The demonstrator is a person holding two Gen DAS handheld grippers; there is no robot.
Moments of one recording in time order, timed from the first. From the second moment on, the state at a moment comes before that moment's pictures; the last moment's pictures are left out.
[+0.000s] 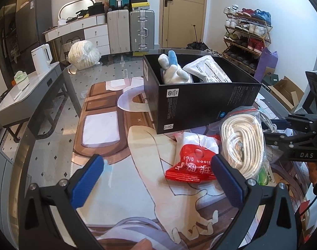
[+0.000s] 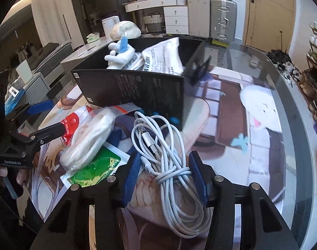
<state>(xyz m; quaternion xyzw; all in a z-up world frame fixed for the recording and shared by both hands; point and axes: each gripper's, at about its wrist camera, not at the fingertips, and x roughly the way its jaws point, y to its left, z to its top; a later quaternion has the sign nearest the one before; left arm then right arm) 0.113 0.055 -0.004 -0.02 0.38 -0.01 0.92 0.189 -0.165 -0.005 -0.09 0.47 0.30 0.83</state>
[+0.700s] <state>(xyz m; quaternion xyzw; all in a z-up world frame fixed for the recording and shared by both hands) 0.137 0.031 -0.011 0.03 0.42 -0.02 0.90 0.164 -0.188 -0.002 -0.10 0.47 0.30 0.82</state>
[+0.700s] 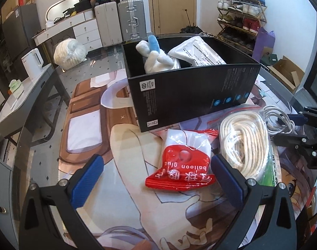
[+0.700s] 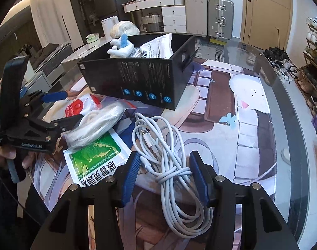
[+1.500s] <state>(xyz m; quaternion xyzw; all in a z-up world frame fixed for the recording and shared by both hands) 0.135 0.029 -0.012 0.03 0.42 -0.05 0.90 0.155 -0.196 0.000 -0.13 0.45 0.31 0.82</state>
